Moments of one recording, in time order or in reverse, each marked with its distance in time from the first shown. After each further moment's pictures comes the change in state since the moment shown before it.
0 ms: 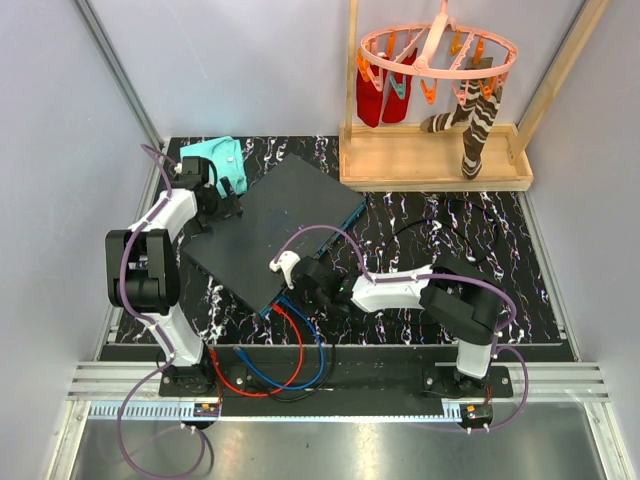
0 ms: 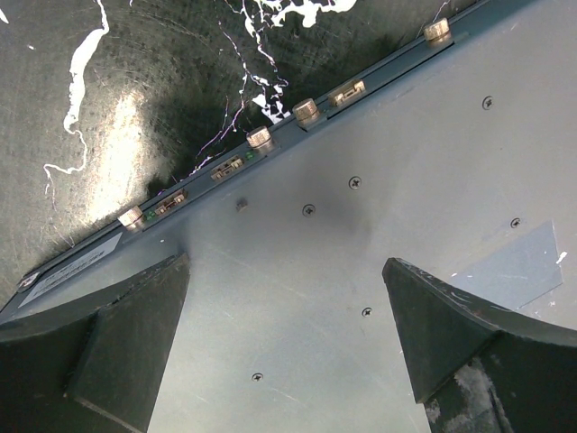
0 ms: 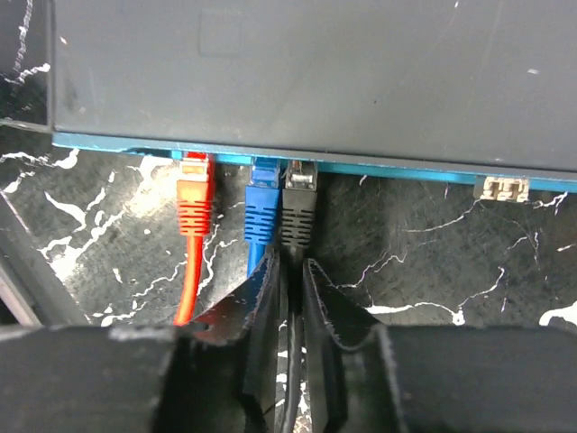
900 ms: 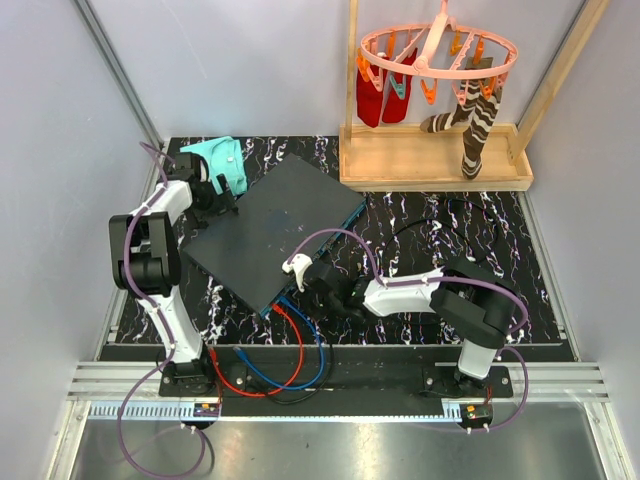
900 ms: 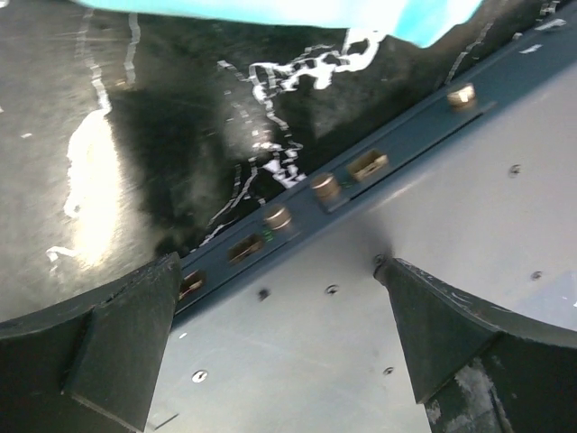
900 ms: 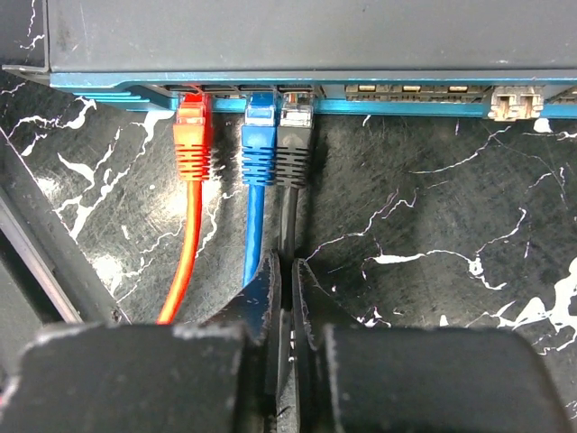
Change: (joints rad) left arm 0.069 0.150 0.117 -0.005 0.088 0.079; right arm -0.016 -0.069 -0.124 0.071 -0.049 0.073
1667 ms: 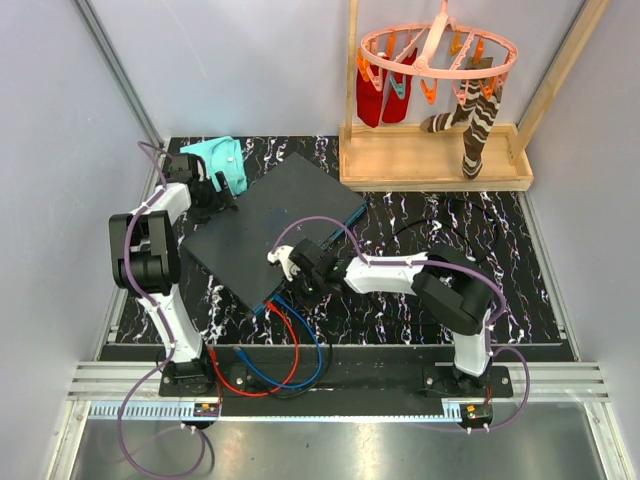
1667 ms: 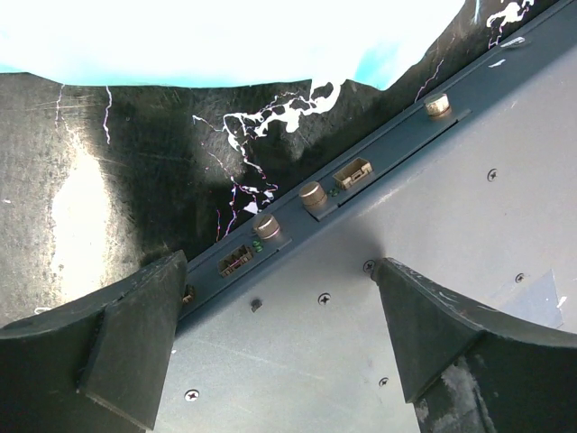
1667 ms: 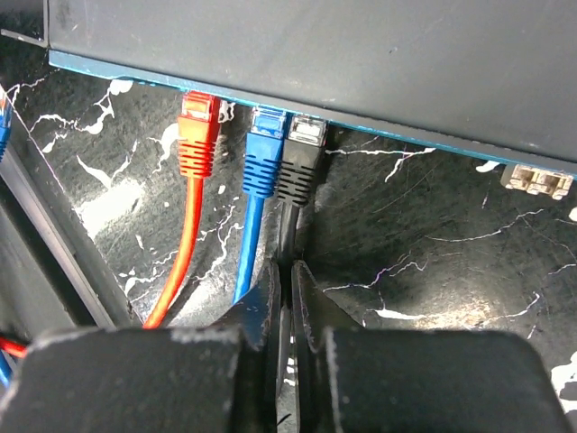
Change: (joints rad) left arm 0.013 0.016 -0.024 0.114 0.087 0.029; right arm -0.074 0.144 0.272 -0.281 -0.201 -0.103
